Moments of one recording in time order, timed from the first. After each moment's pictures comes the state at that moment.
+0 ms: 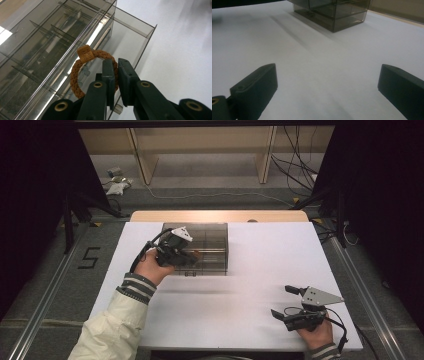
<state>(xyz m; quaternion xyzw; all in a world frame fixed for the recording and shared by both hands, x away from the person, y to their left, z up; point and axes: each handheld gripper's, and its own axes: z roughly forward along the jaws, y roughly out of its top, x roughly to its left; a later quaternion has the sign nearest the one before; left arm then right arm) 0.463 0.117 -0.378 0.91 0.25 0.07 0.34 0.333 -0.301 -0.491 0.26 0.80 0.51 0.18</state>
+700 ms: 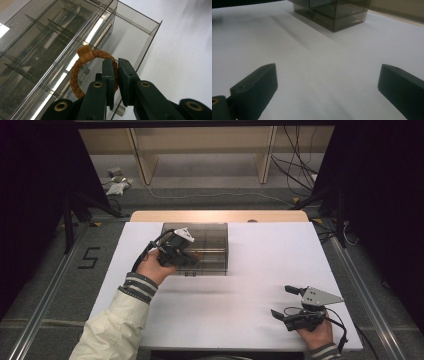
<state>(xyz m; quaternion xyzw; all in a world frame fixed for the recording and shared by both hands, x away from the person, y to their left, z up) 0.468 0.113 -0.385 0.91 0.25 0.06 0.32 0.333 -0.300 -0.491 0.26 0.80 0.51 0.18</state>
